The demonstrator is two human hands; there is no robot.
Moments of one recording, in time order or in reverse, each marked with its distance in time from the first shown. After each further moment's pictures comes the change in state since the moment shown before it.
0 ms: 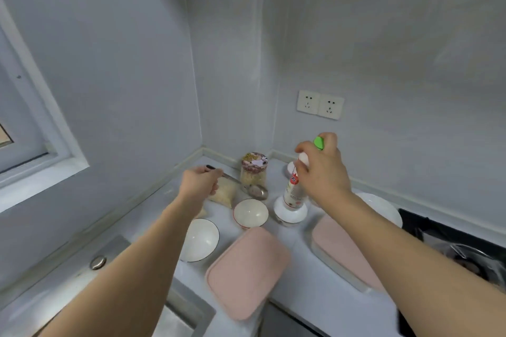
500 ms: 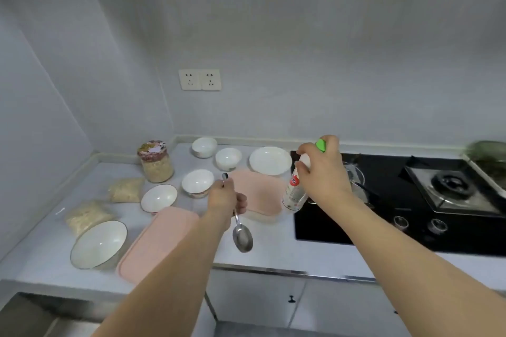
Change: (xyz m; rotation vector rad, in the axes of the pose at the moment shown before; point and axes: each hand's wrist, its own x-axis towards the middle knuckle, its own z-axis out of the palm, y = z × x) left_hand -0.161 -0.060 0.231 -0.053 -0.374 -0.215; right_hand -0.170 0.158 -0.116 -0.085 0.130 0.391
